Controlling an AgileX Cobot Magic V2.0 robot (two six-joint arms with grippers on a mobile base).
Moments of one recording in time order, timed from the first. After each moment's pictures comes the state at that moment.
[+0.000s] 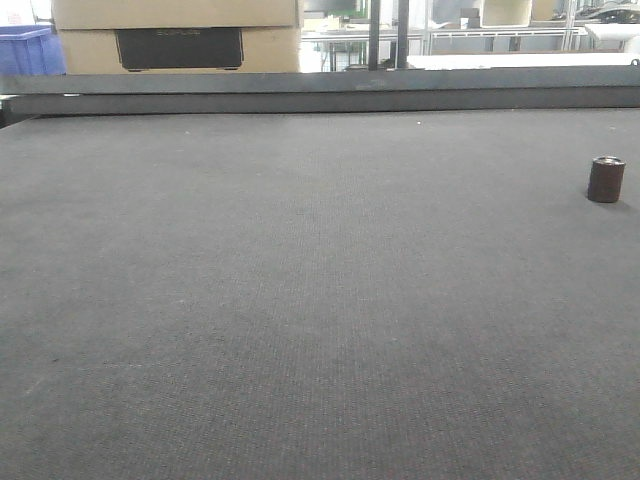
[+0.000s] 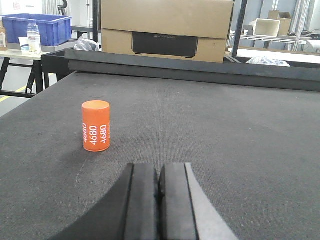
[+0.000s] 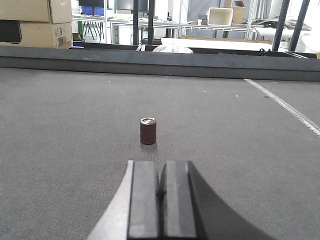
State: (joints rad) left arm -0.09 0.00 0.00 0.00 0.07 -0.05; right arm -0.02 0.00 0.00 0.10 0.10 -0.10
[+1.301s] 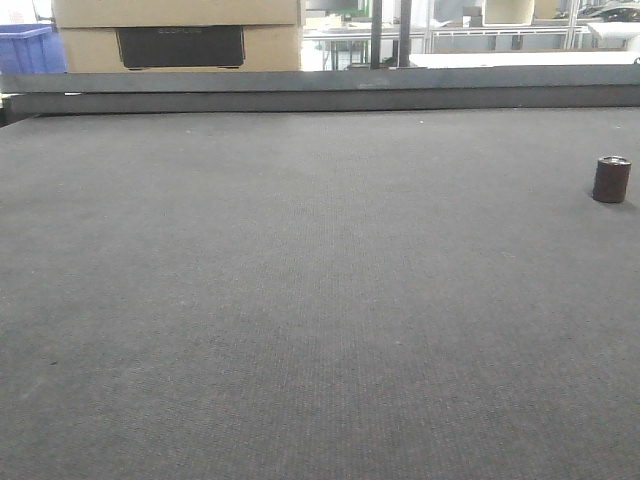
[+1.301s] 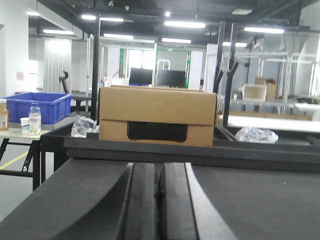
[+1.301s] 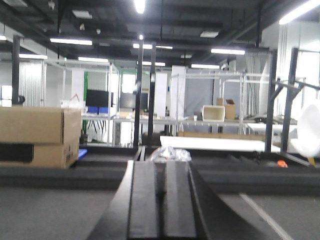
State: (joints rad) left arm -0.09 0.13 -0.44 0.02 0.18 -0.05; right arm -0.02 0.05 -0.39 0.12 0.09 -0.10
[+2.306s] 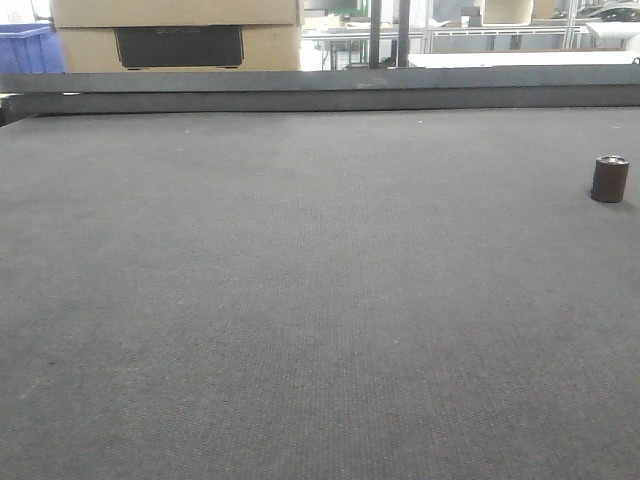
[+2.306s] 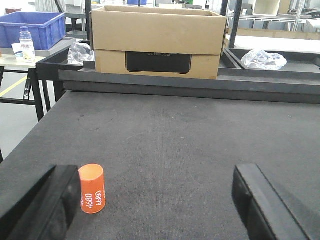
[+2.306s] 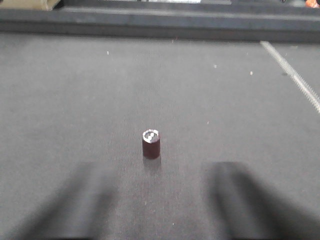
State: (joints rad) left arm -0.10 0.45 -0.65 0.03 0.37 -0.05; right arm -0.02 0.72 -0.56 0.12 0.23 -0.10
